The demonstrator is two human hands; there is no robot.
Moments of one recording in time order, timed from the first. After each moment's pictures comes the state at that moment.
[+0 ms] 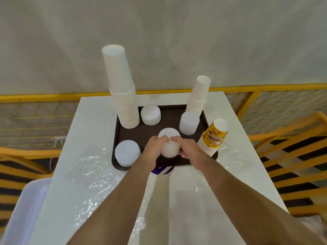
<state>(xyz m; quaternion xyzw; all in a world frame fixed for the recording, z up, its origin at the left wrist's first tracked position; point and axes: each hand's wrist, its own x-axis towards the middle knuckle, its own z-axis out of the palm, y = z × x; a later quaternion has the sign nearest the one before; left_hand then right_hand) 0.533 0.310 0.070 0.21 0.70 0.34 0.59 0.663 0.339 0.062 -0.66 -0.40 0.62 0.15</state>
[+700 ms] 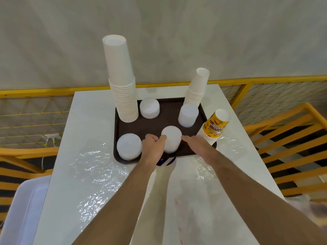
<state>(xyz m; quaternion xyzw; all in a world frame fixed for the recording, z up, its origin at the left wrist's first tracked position) 0.519 0.277 0.068 0.30 0.74 0.34 0.50 0.678 0.318 0.069 -0.73 -0.48 0.48 0.08</state>
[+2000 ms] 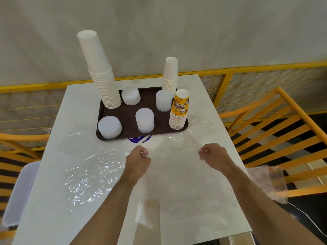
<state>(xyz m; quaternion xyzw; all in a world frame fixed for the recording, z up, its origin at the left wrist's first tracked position) 0.600 0.140 0.065 0.38 0.77 0.29 0.42 0.861 0.197 0.067 -0.72 -0.60 0.34 0.07</state>
